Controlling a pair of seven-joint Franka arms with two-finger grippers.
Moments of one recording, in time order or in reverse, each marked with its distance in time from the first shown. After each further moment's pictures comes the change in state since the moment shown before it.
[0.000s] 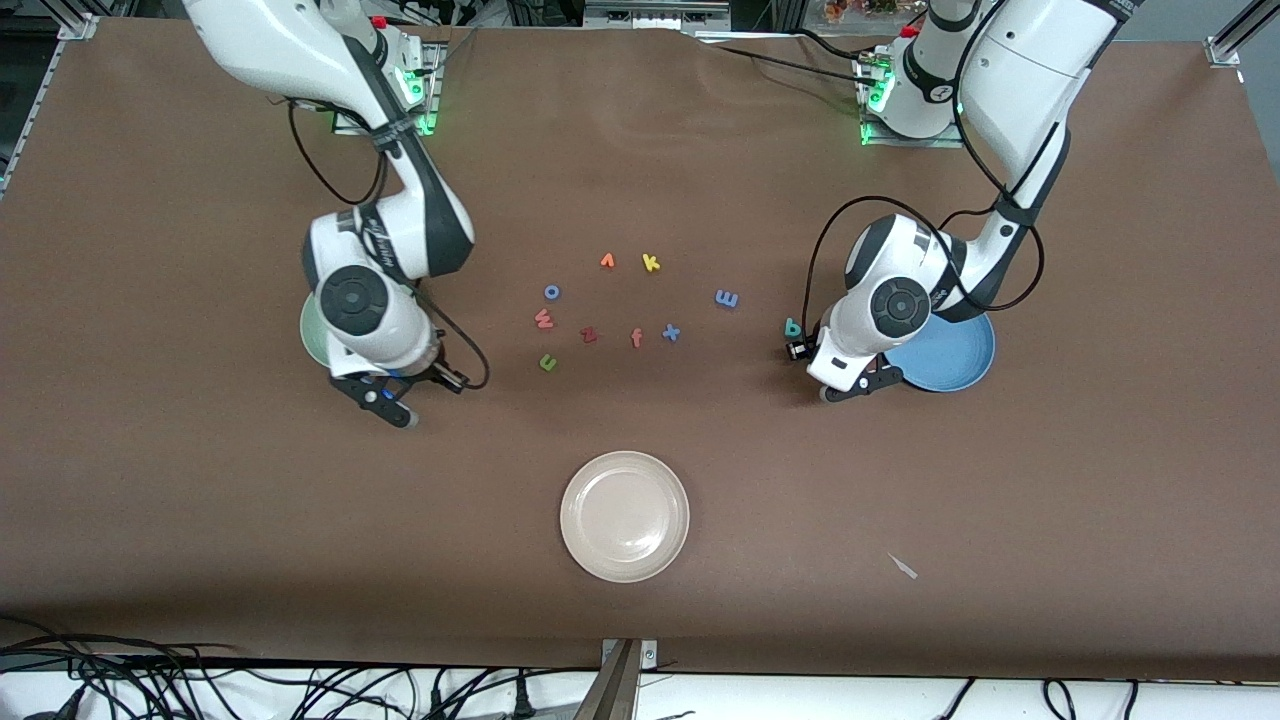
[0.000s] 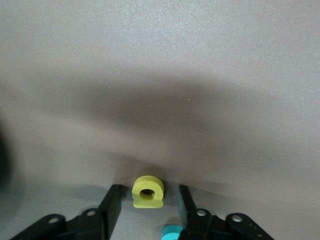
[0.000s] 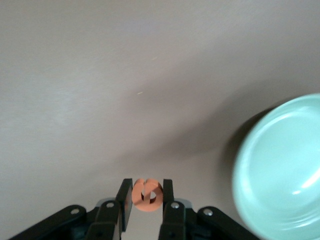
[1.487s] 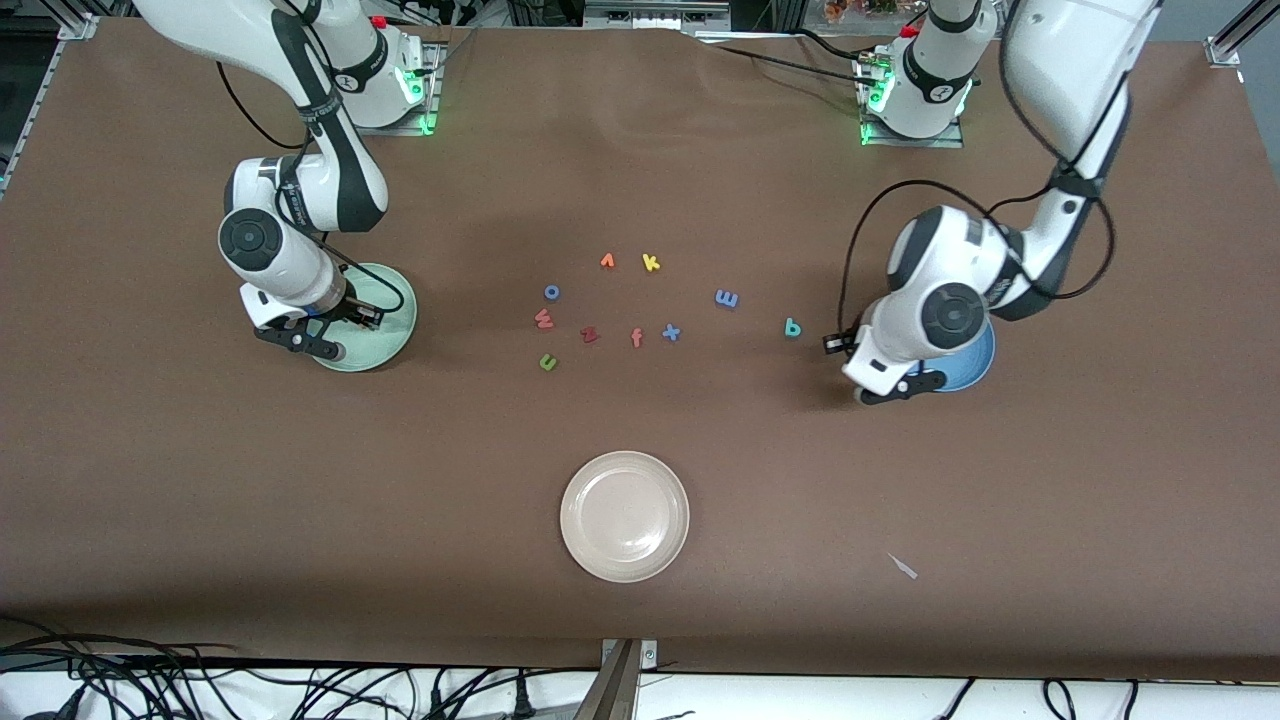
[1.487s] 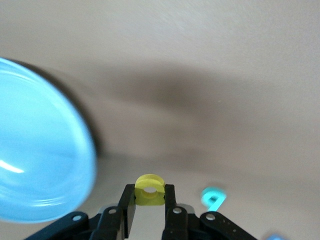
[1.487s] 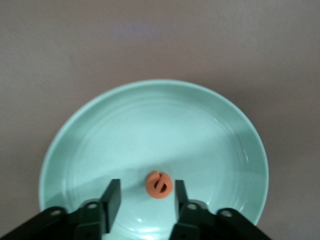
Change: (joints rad) left arm 0.093 -0.123 0.003 0.090 0.000 -0.323 0.190; right arm -0.002 -0.186 -0.174 -0.508 0.008 0.312 -0.410
